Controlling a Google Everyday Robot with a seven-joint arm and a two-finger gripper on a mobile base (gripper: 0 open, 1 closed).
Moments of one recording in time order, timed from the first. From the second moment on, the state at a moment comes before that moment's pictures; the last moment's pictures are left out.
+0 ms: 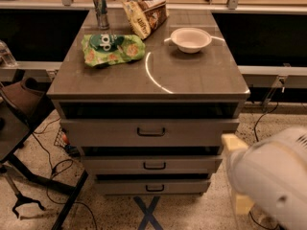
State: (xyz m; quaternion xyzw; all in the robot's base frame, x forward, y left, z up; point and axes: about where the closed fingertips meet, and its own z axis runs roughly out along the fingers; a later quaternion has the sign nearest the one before) arm 0.394 -0.217 0.716 -0.70 0.68 -0.19 0.12
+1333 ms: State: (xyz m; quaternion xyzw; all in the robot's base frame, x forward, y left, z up) arm 0.360 -0.253 0.616 -0.69 0.69 -0.21 0.04
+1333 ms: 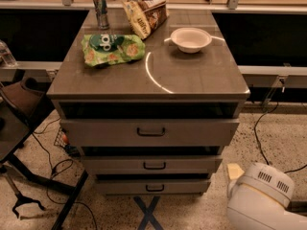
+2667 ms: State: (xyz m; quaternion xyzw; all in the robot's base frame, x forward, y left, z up) arm 0.360 -0.316 0.425 -0.69 0.71 -0.12 0.08
